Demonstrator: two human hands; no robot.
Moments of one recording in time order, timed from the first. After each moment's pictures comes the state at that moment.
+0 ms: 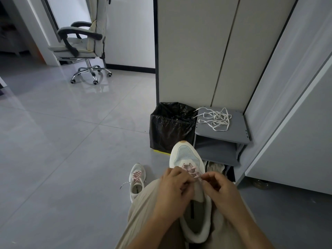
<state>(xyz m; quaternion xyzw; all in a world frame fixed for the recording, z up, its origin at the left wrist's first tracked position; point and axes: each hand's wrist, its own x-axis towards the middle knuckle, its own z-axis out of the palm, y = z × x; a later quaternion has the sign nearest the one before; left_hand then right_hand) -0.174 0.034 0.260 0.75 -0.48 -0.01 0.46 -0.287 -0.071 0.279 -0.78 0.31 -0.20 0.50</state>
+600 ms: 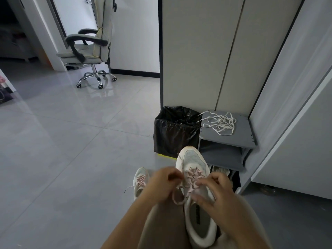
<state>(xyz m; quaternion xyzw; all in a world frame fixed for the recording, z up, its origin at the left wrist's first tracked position) -0.125 0.043 0.285 0.79 -0.41 -0.24 0.39 -0.284 -0.059 0.280 -0.92 0.23 -0.19 0.27</state>
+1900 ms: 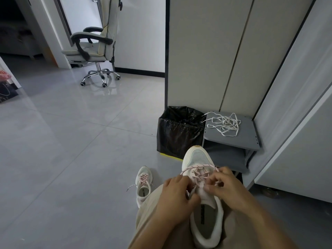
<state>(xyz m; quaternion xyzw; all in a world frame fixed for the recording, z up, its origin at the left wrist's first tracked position) -0.163 0.049 0.263 0.81 -0.46 -0.09 0.35 -0.265 -0.091 0.291 -0.85 0.28 -0.06 0.45</state>
